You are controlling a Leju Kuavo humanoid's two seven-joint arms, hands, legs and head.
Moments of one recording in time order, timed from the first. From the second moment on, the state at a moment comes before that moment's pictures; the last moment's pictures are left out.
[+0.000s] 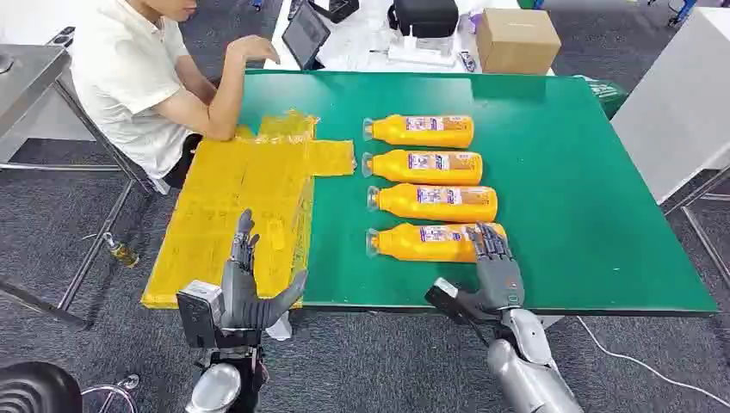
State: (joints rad) left arm -0.04 -0.15 -0.42 -1.46 0.01 0.41 -0.45; right arm -0.30 -0.10 0.21 -0.77 1.01 -0.63 -0.35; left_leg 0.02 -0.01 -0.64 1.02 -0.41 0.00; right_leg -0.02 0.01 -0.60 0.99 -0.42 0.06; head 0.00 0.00
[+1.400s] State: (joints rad) left arm -0.05 -0.17 -0.46 -1.44 0.06 0.34 -0.42; right arm -0.46 -0.14 0.39 -0.63 1.19 -0.62 -0.16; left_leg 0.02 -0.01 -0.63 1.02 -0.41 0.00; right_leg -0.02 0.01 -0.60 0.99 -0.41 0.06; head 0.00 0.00
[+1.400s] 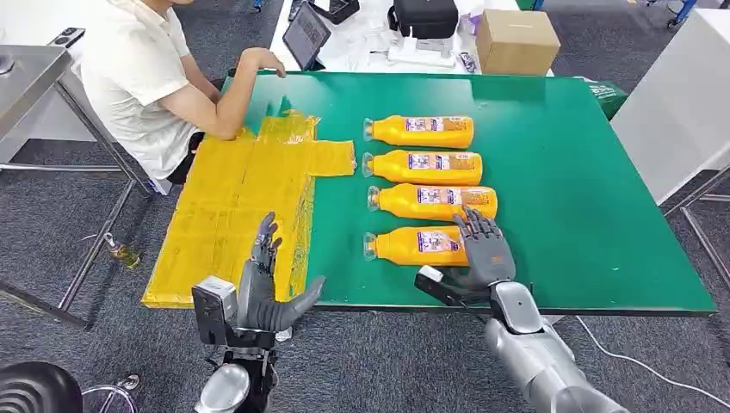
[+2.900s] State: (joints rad) left arm -0.09 -0.17 -0.47 -1.39 0.23 0.32 -0.38; right arm -0.49 -0.09 0.23 -0.58 0.57 -0.12 -0.62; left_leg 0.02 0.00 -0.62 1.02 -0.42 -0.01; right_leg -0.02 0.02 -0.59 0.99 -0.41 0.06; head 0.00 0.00
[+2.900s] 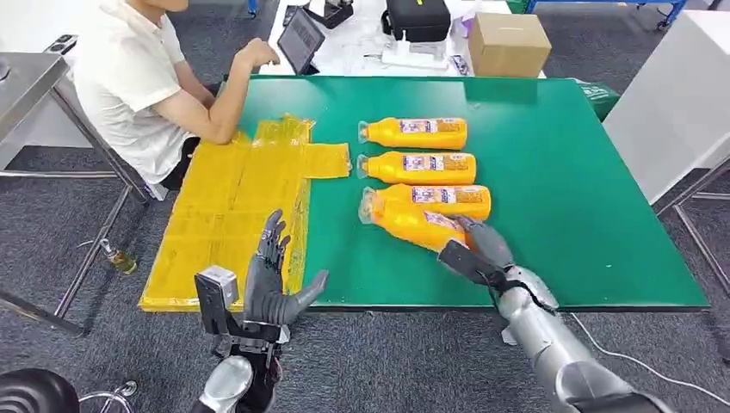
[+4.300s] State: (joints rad) left arm -0.18 -0.17 -0.56 -1.25 0.40 0.18 -0.32; right arm -0.36 0.11 0.50 -0.87 0.43 -0.22 -0.55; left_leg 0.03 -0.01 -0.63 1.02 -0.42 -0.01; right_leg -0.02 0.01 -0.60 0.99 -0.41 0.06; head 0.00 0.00
